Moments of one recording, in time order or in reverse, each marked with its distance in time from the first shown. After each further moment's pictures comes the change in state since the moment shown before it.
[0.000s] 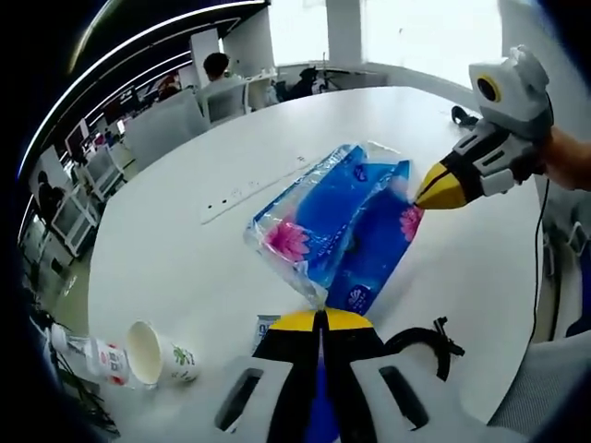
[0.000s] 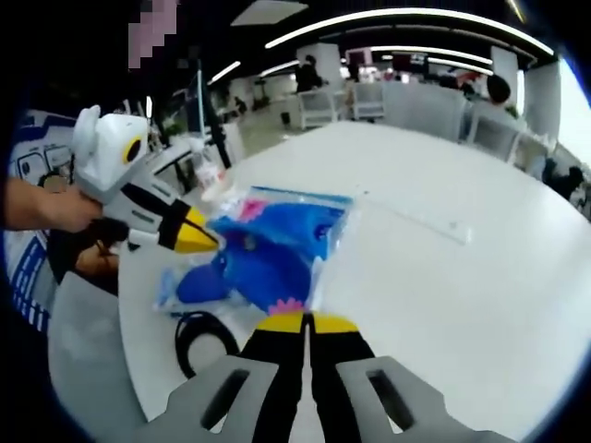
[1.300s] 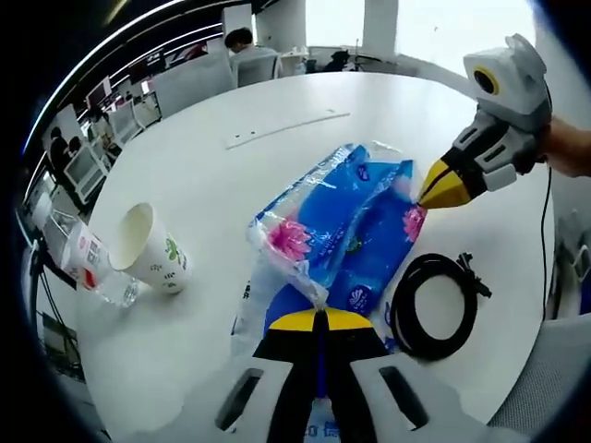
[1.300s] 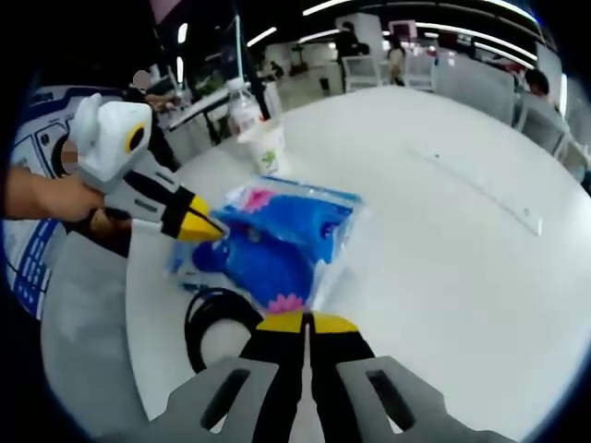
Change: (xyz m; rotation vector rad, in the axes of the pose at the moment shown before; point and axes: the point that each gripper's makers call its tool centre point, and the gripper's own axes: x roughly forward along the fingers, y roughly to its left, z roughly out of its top) left arm -0.004 0.024 -0.108 -0.153 0.073 0.061; right arm 0.072 0.063 -0.045 -0.098 0.181 0.165
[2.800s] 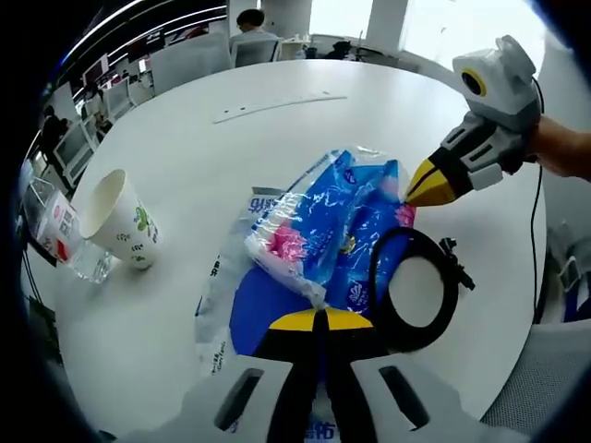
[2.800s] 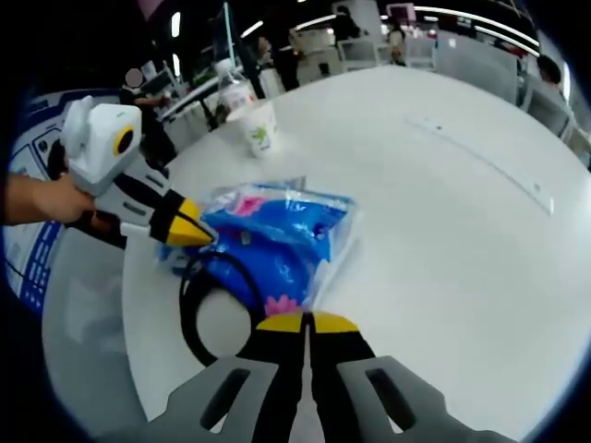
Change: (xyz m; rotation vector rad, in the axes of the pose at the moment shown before) left arm 0.014 -0.022 -0.025 -0.067 0.066 -0.070; right arm 0.015 -0.007 -0.029 0.037 0.083 0.037
